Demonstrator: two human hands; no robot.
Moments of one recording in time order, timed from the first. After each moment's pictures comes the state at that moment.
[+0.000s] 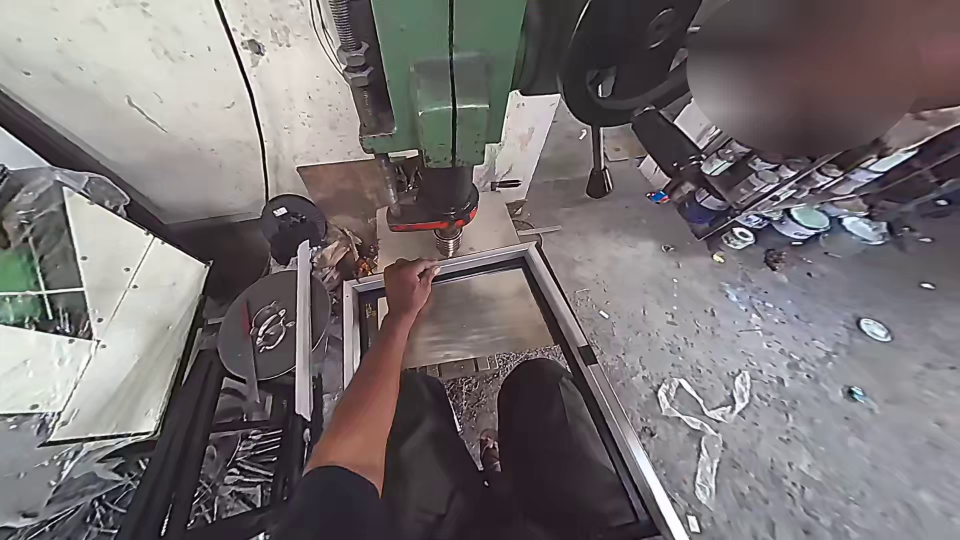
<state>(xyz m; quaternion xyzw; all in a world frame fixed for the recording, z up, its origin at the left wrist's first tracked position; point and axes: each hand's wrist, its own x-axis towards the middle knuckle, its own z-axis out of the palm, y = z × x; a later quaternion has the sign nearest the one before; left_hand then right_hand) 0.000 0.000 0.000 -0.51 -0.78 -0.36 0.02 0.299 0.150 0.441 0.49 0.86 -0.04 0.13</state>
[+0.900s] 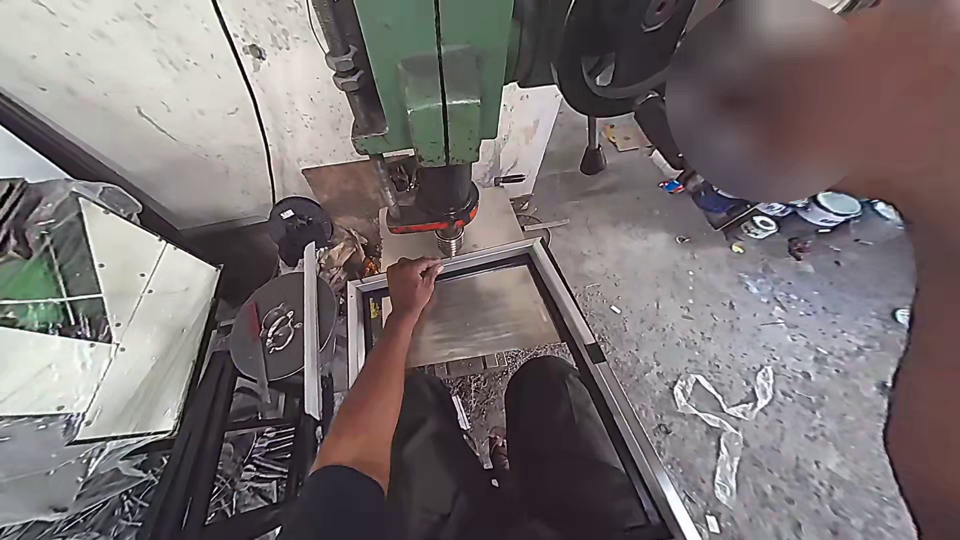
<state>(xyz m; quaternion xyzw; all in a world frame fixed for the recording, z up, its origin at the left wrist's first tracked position) -0.002 0.002 0.001 -0.51 -0.78 -0.35 0.02 0.337 0.140 0.355 0.45 0.88 0.11 -0.12</state>
